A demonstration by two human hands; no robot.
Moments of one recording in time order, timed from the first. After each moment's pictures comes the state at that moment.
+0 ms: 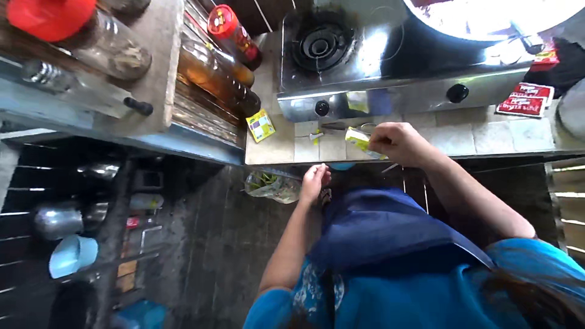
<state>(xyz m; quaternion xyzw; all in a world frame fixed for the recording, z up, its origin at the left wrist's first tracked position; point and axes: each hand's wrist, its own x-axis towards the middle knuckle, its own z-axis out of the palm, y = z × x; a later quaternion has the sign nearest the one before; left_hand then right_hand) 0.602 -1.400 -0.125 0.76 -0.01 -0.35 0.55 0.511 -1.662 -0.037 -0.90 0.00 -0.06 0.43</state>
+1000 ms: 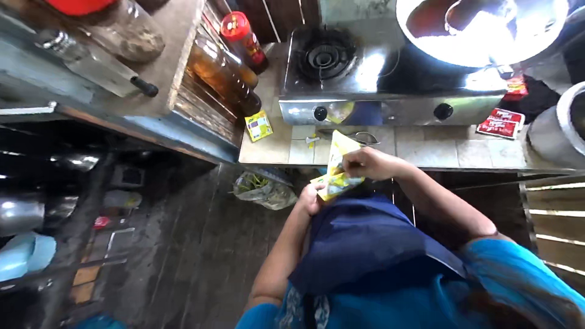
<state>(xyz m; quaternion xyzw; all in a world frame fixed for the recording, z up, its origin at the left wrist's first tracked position) 0.572 -1.401 -0.126 0.58 0.23 -0.45 0.64 0.523 -1.626 -0.047 -0.90 -0.13 0.06 0.40</state>
